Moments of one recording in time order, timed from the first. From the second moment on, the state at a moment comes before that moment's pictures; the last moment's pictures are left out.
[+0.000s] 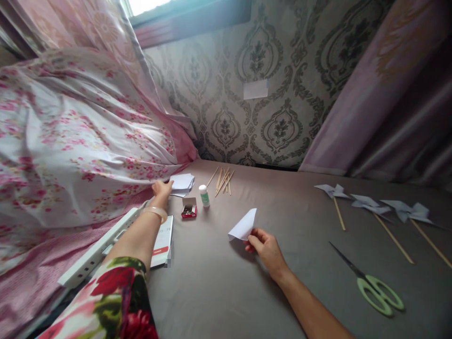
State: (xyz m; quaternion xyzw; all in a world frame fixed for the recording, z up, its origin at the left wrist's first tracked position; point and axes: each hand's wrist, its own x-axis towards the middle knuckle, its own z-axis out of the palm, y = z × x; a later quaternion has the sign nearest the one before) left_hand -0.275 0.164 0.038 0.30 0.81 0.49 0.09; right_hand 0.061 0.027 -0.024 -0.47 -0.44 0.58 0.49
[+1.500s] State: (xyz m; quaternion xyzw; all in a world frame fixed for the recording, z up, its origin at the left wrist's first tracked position) left_hand -0.019 0.037 -0.005 0.22 0.41 0.57 0.67; right_hand 0.282 -0.008 0.001 -0.77 -0.54 0.32 0.15
